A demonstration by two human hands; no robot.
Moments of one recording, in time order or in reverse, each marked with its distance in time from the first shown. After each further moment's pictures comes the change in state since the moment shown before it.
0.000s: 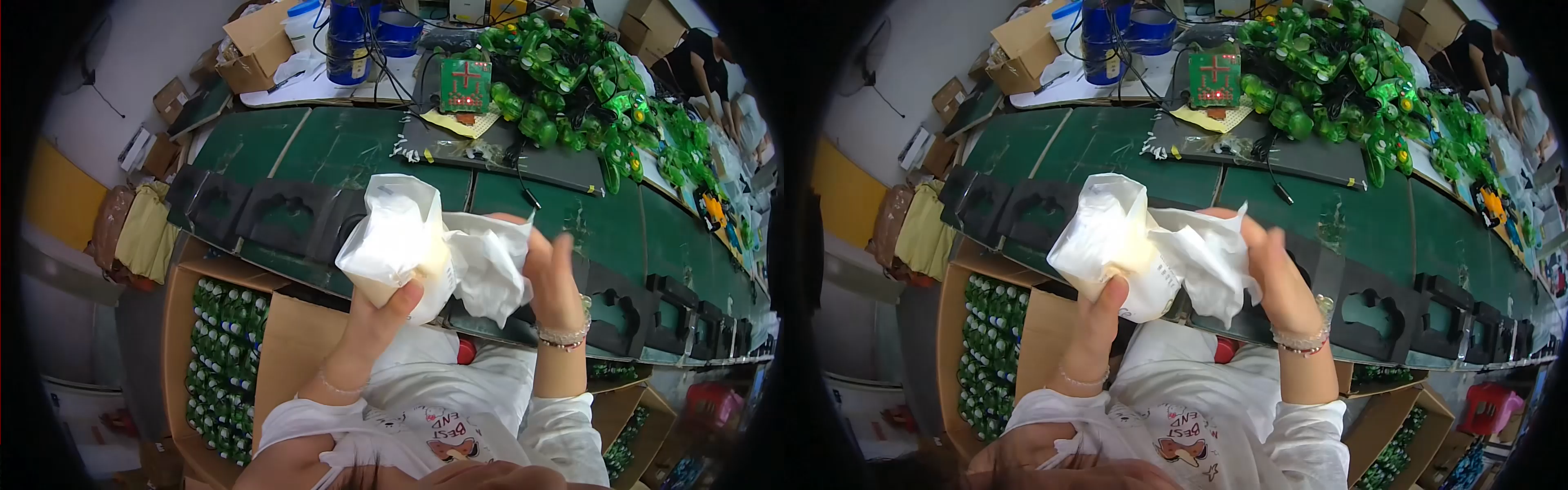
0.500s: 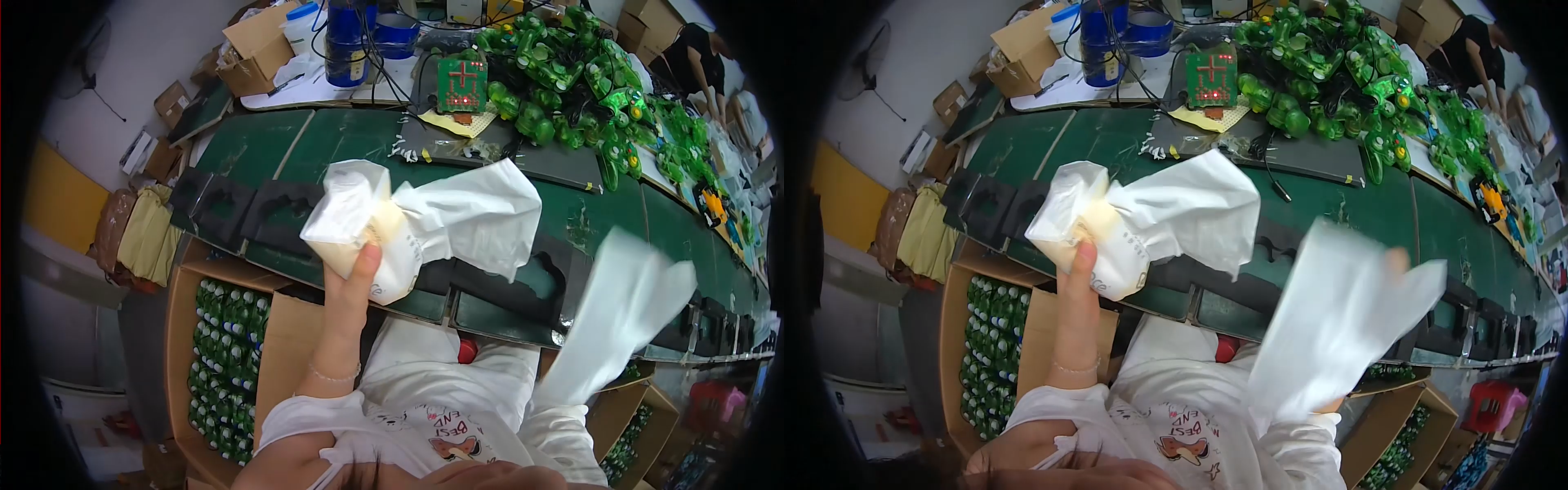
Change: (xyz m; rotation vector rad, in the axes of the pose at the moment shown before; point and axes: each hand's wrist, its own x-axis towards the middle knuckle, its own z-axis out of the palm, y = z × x) left_hand 0.018 -0.001 -0.019 0.060 0.205 0.087; right_hand -0.051 -0.007 -0.056 0.481 0.003 -0.732
